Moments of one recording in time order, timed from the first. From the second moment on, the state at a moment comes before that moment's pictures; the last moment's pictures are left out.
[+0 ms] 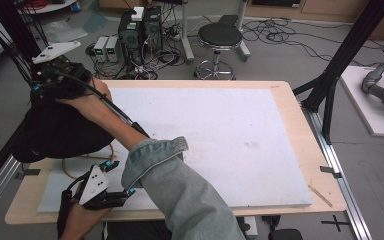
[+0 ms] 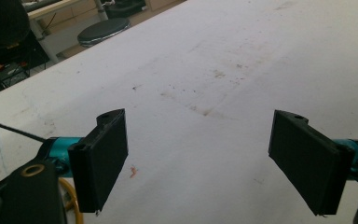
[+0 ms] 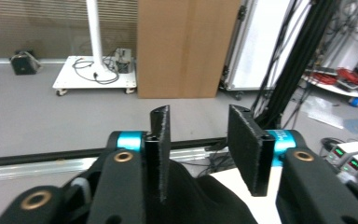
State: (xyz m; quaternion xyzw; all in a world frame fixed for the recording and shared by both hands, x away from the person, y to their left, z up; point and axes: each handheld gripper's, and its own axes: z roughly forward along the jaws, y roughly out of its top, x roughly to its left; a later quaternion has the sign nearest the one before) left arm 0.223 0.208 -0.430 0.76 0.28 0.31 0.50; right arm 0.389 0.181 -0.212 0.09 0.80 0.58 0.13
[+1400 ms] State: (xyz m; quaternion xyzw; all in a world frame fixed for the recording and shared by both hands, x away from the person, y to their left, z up) left arm 0.232 0.204 -0.434 0.78 0.27 0.30 0.48; right arm 0.426 -0.073 -0.207 0.28 0.71 0.59 0.26
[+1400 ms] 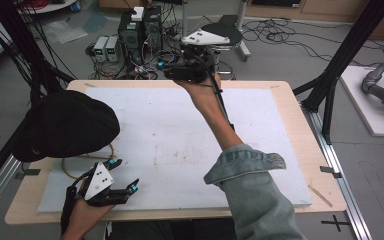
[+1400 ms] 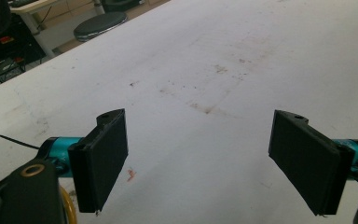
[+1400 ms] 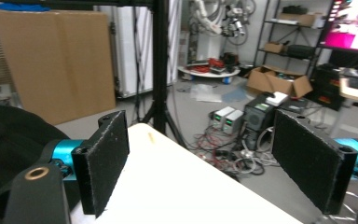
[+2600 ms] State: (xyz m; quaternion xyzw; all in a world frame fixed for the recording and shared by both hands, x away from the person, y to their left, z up) left arm 0.238 0.201 -0.434 0.77 0.28 0.30 0.49; right arm 0.335 -0.240 -0.315 0.39 0.66 0.57 0.31
